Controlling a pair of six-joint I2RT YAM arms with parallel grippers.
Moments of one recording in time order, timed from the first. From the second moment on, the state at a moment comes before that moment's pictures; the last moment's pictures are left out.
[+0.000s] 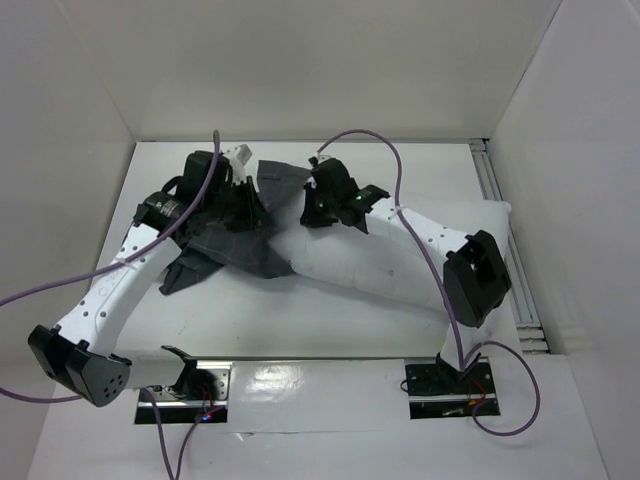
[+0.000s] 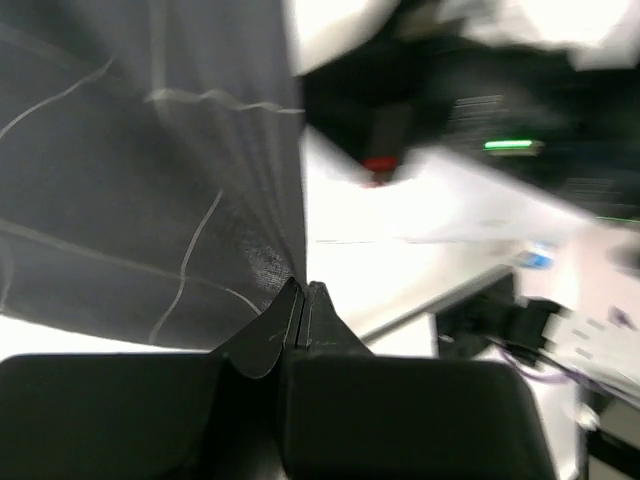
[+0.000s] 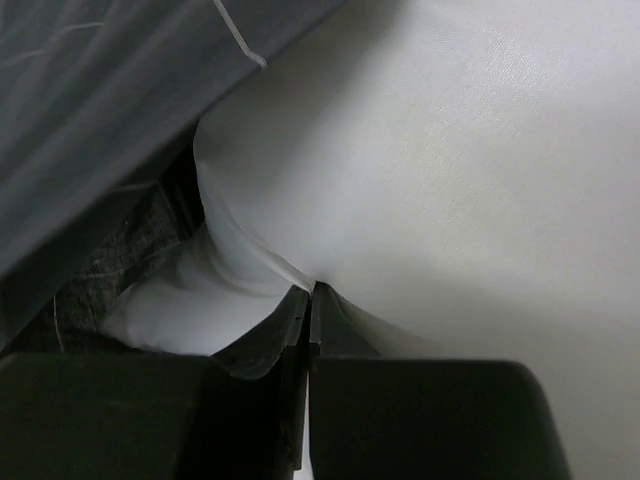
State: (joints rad) left arm -0.42 1.26 1.37 -0.83 0.22 -0.56; right arm 0.68 1.77 1.46 -0.40 -0.02 0.51
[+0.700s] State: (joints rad) left arm -0.43 1.64 1.82 -0.91 0.18 -0.51; right arm 0.62 1.24 1.22 -0.47 0.32 0.56
